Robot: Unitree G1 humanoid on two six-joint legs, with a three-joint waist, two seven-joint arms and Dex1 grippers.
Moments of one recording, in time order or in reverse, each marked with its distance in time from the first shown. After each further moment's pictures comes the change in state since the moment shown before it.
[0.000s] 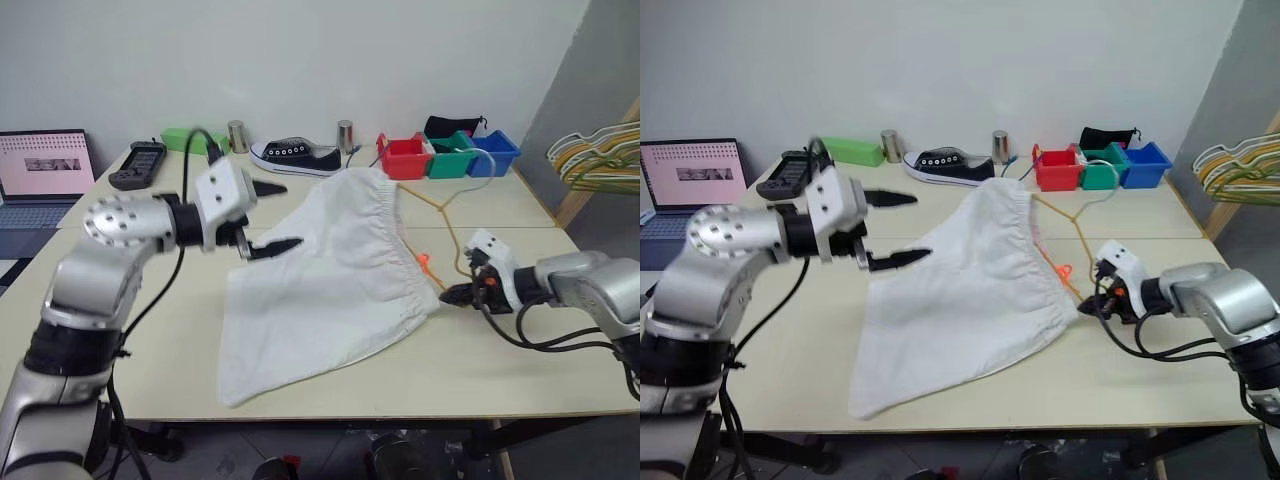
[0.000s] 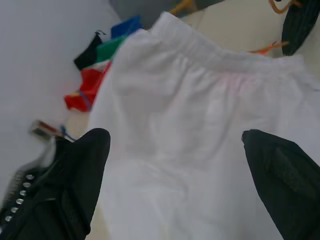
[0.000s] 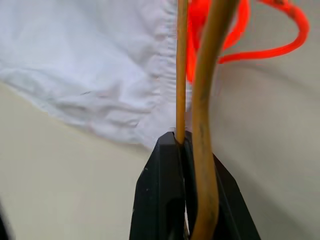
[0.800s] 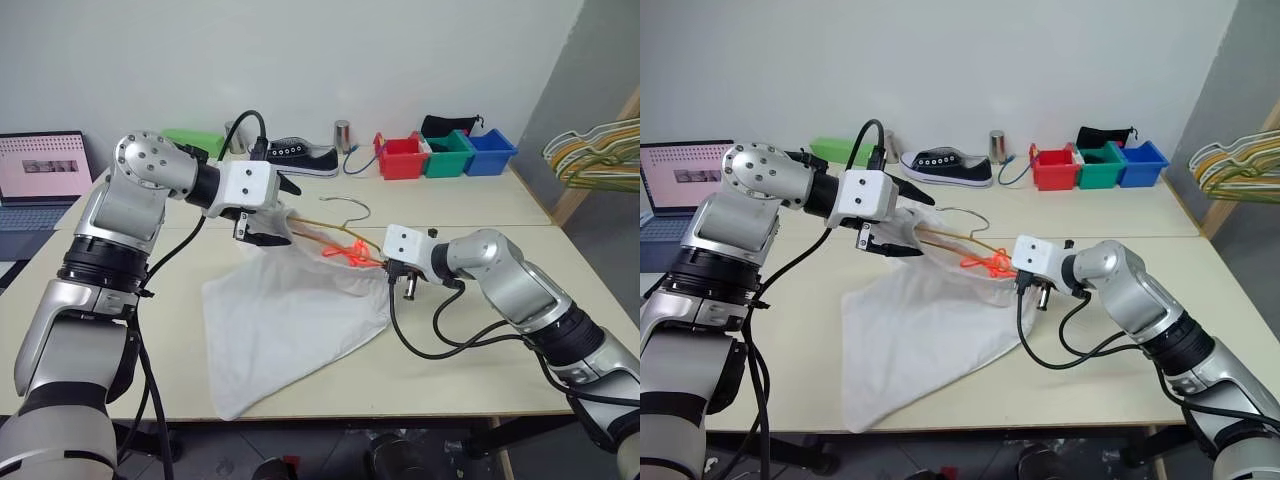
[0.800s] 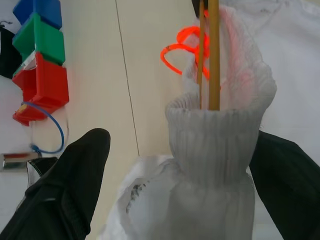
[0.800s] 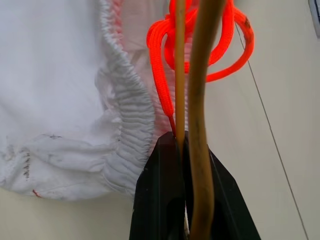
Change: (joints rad) left arm -0.256 -0.052 -0.229 0.445 0.312 -0.446 -0.343; right arm -0.119 0.247 0.161 -0.053 -0.459 -0.169 -0.021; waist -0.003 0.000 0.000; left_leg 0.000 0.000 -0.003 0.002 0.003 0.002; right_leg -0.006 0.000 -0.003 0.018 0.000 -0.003
